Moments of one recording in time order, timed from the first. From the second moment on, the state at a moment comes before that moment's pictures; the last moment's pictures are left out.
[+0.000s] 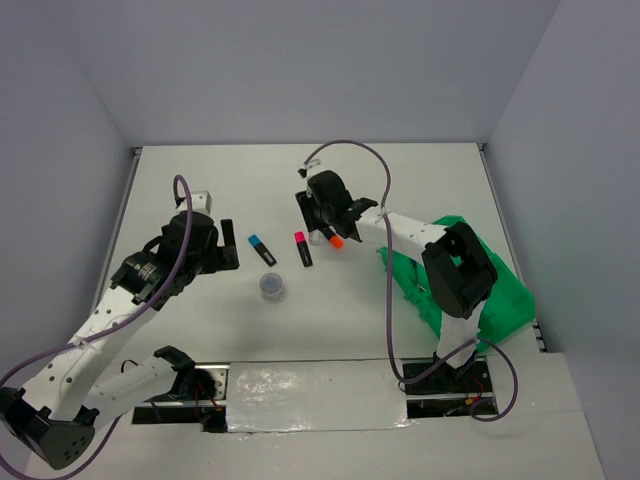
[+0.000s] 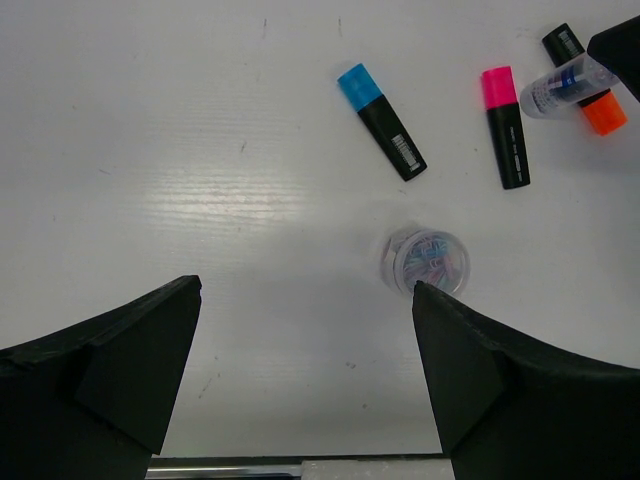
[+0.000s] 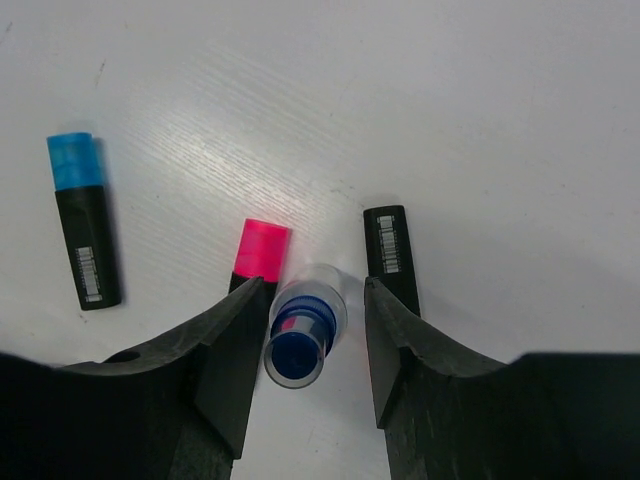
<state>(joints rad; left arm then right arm) -0.50 0.91 1.00 -0.85 -0.36 -0.48 0.69 1.85 1.34 -0.15 0.14 0.15</state>
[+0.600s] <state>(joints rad) -0.50 0.91 1.00 -0.85 -0.35 -0.47 0.69 1.76 1.31 -0.18 0.09 0.15</state>
